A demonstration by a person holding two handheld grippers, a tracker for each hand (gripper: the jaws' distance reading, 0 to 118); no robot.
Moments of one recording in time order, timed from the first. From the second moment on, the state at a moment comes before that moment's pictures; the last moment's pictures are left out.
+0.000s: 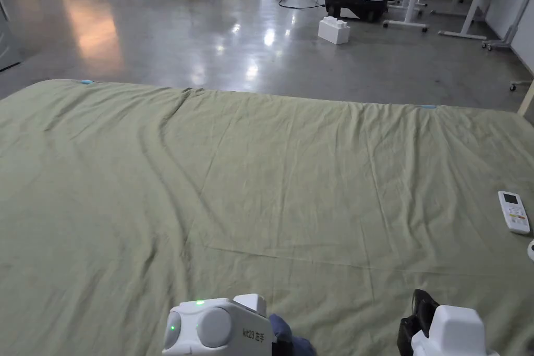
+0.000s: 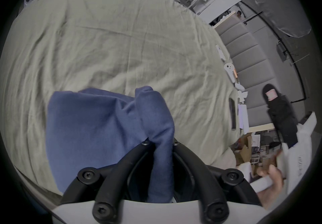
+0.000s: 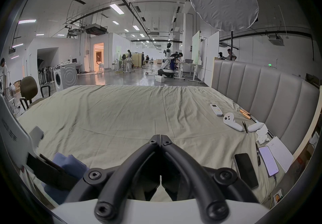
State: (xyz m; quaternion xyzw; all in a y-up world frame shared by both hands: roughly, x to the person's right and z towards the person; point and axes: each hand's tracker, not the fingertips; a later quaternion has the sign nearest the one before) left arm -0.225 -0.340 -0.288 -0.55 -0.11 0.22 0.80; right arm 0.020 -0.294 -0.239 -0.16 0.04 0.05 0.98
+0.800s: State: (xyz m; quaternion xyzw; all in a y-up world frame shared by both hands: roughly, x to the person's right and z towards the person) left arm -0.211 -0.373 -0.266 -0.54 -0.13 0.24 0.79; right arm 0.030 -0.299 -0.233 -0.18 0.03 0.05 0.98
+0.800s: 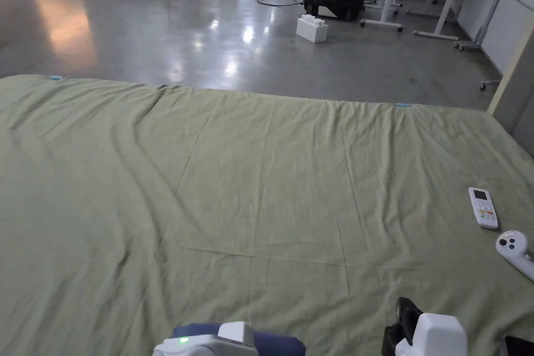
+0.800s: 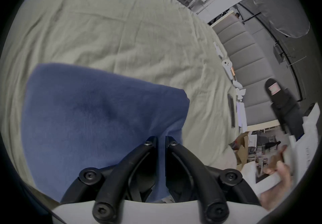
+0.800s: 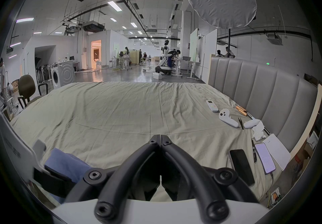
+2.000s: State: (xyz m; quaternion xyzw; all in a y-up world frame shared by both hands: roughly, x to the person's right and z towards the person) left arm -0.373 -0.213 -0.225 -0.05 0.17 0.00 0.98; right arm -0.015 -0.204 -0.272 -0.01 0.01 0.08 1.00
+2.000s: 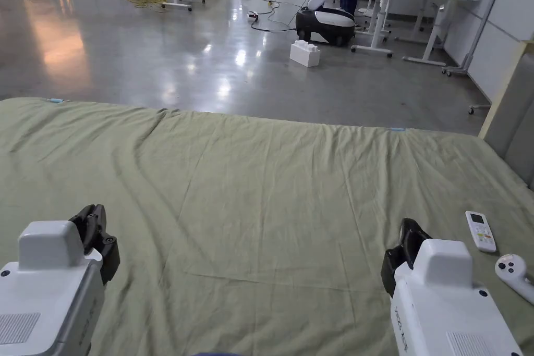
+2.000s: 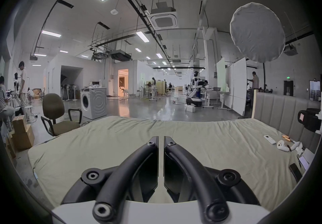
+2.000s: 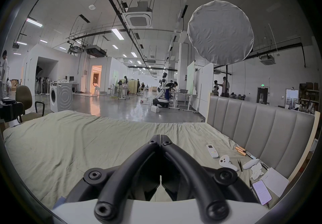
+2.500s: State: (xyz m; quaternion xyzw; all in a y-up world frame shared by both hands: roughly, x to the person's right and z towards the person) left arm -0.386 -0.279 -0.209 -0.18 0.11 0.01 0.98; right arm -0.100 -0.337 -0.210 -0.21 0.16 0.12 0.96
